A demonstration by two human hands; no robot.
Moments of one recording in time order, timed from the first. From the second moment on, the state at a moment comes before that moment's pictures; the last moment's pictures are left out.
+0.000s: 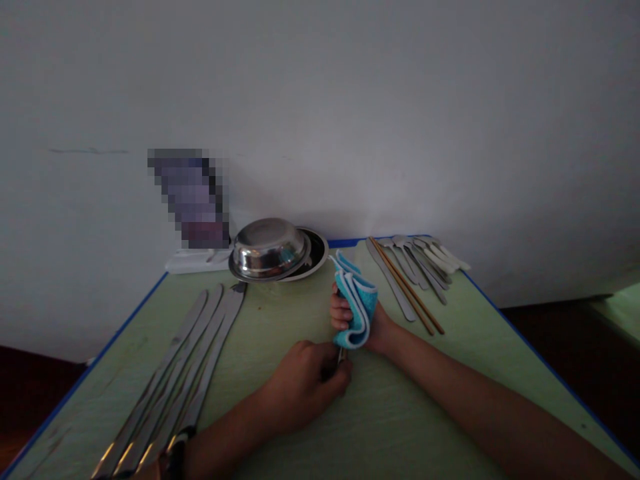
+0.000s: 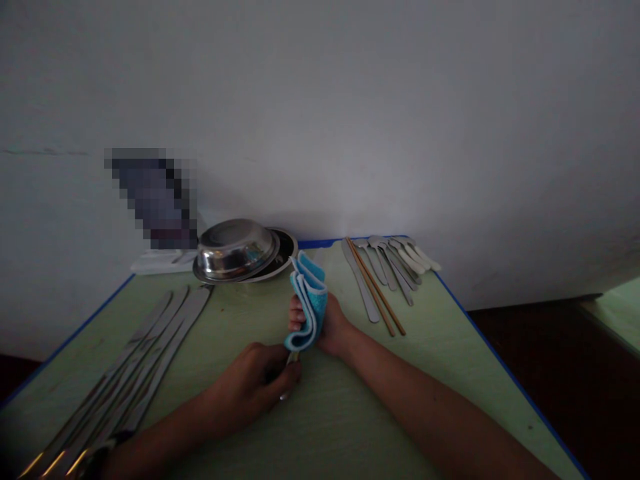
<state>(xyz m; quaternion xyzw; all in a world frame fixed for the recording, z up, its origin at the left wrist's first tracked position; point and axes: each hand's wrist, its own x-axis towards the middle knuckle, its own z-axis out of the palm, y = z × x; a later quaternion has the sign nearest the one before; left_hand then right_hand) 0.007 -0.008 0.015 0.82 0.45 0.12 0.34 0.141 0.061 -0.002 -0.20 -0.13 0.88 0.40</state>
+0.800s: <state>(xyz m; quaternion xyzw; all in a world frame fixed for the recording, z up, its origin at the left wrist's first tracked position) 0.007 -0.008 0.011 0.81 0.45 0.13 0.36 0.141 0.061 -0.004 -0.20 -0.13 0.88 0.41</state>
